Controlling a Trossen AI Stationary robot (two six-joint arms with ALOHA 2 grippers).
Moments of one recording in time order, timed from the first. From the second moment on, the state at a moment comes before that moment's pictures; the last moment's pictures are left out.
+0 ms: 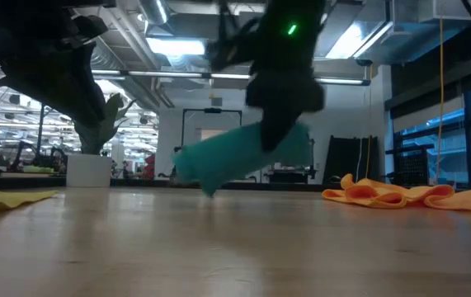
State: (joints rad) left arm -0.67 1.70 1.10 -0.95 -0.76 -0.63; right arm 0.32 2.24 1.88 -1.24 0.55 0.43
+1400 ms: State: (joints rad) left arm -0.79 1.70 1.28 -0.56 -0.76 -0.28; right arm 1.11 2.08 1.71 -1.52 0.15 1.46
